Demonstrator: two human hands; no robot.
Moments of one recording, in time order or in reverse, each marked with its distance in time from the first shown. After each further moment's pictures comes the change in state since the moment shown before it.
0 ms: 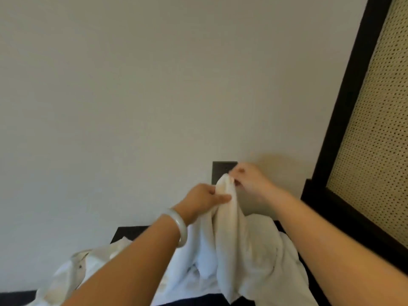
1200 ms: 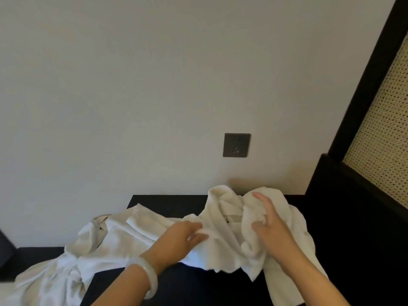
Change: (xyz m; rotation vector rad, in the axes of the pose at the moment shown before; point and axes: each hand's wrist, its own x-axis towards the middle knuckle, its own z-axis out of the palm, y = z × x) left_hand -0.094 -0.151 0.018 0.435 -0.036 0.274; right_hand -0.149 0.072 0.054 0.186 -0.062 0.160
